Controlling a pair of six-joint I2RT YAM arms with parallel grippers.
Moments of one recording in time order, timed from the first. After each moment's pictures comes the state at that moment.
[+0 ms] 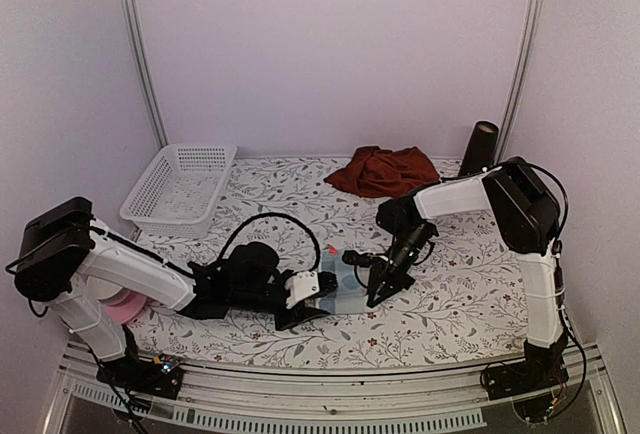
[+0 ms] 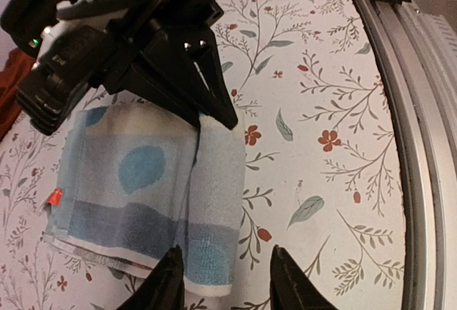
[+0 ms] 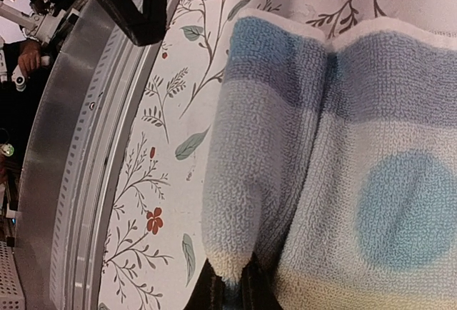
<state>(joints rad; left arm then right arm) -1.08 1.61 0.62 0.42 0.16 0.33 0.65 2.19 1.45 -1.04 -0.89 -1.11</state>
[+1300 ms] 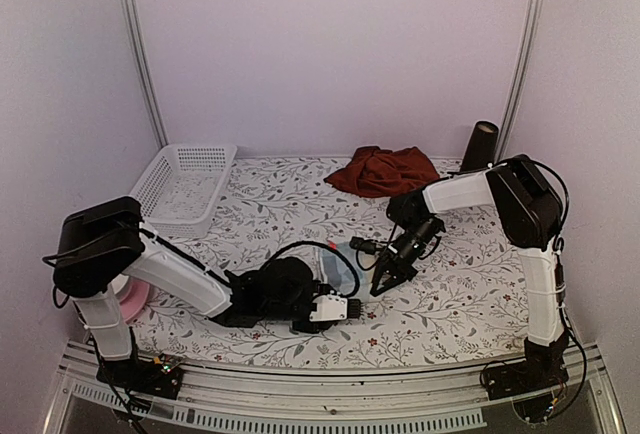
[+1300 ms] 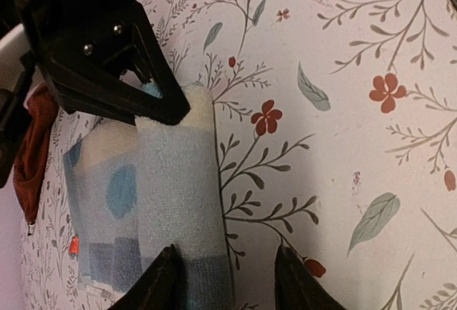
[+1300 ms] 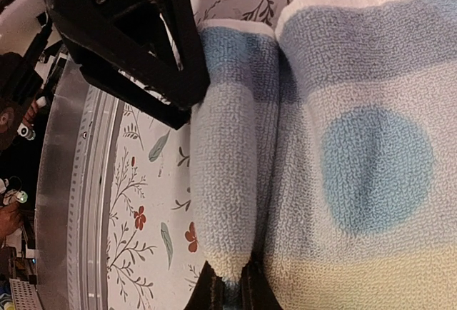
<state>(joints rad) -1.16 1.84 0.76 0.44 -0.07 0.69 0.57 2.21 1.45 -1.00 -0.93 -0.96</state>
